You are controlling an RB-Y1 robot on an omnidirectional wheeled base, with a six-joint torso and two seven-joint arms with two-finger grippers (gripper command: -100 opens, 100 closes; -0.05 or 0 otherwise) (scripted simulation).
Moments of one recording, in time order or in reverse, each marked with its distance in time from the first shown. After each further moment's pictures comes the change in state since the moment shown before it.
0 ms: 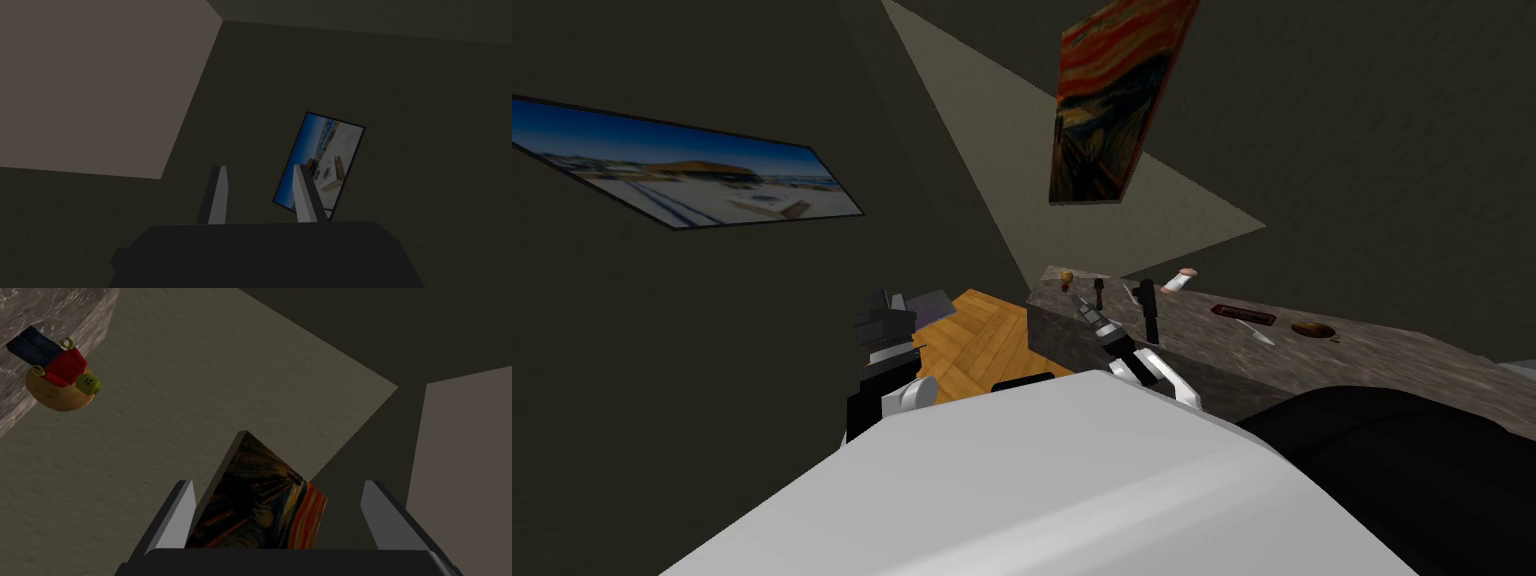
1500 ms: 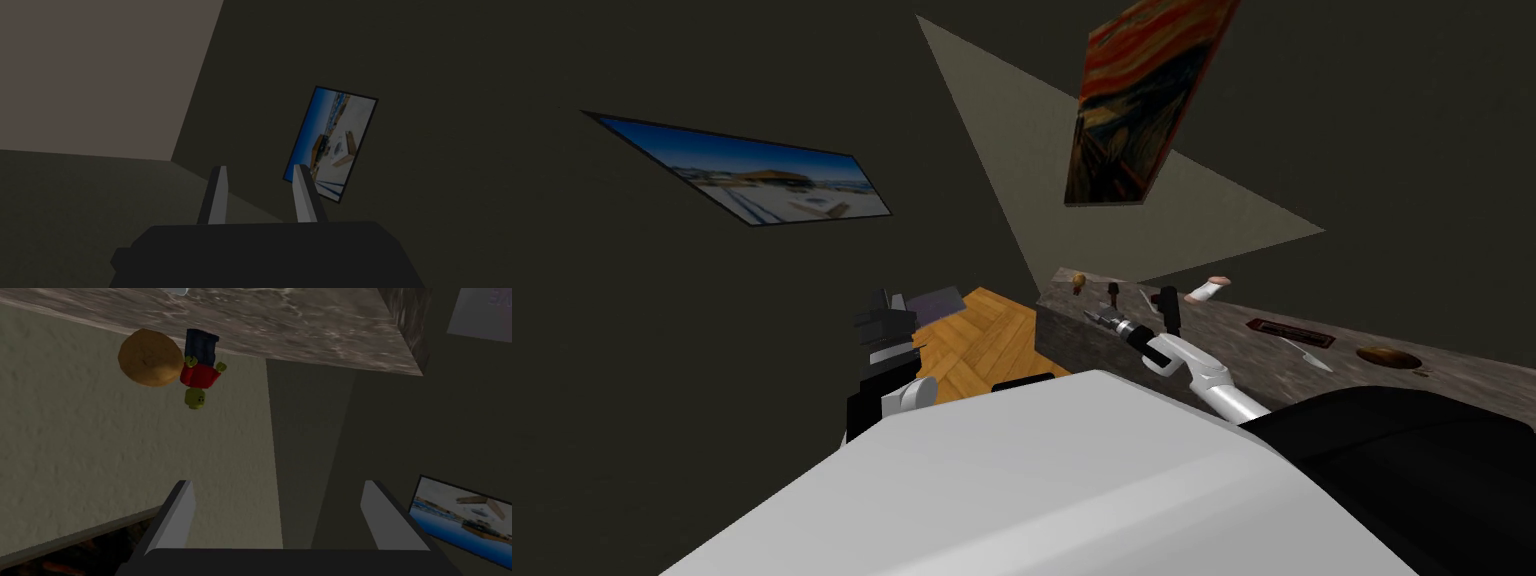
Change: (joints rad) left arm 0.000 0.000 0.000 0.000 0.000 0.000 0.000; right arm -0.109 -0.341 -0.046 0.381 0.328 0.034 0.328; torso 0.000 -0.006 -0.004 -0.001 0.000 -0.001
